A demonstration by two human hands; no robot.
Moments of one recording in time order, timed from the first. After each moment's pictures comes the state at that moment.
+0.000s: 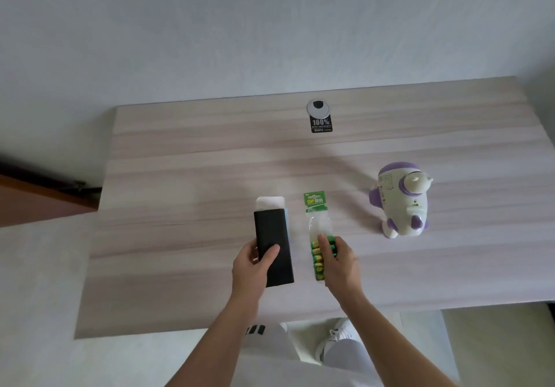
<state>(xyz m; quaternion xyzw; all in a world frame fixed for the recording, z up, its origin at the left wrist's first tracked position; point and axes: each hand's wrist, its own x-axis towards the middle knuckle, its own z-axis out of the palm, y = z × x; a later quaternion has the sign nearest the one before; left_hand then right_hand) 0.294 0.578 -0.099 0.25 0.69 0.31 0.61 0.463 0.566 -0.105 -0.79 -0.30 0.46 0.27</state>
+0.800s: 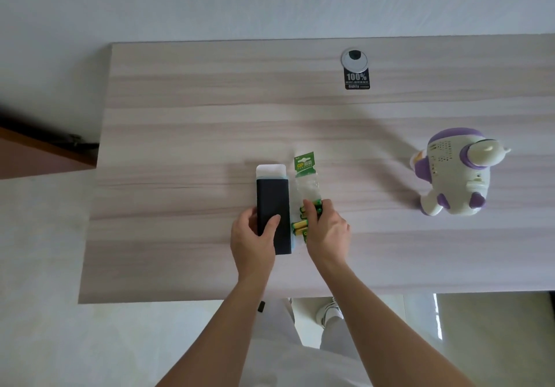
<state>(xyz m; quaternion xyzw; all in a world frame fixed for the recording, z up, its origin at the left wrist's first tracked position) 0.259 0.581 -0.143 0.36 0.78 0.28 0.43 0.386 0.590 -0.152 -0.83 -0.44 0.32 0.11</state>
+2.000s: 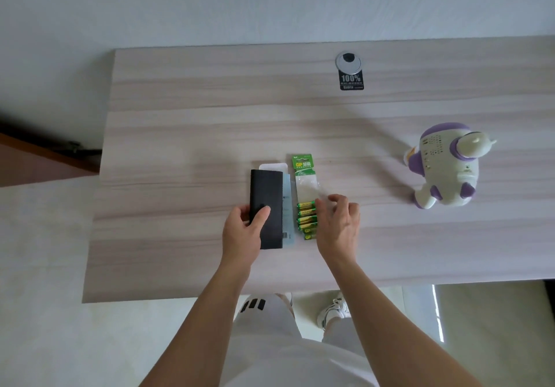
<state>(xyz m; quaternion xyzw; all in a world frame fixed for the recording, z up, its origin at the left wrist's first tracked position) 0.234 0.590 -0.117 0.31 0.73 0.27 0.55 0.400 0.574 -0.155 -0.82 -0.40 0.31 0.26</state>
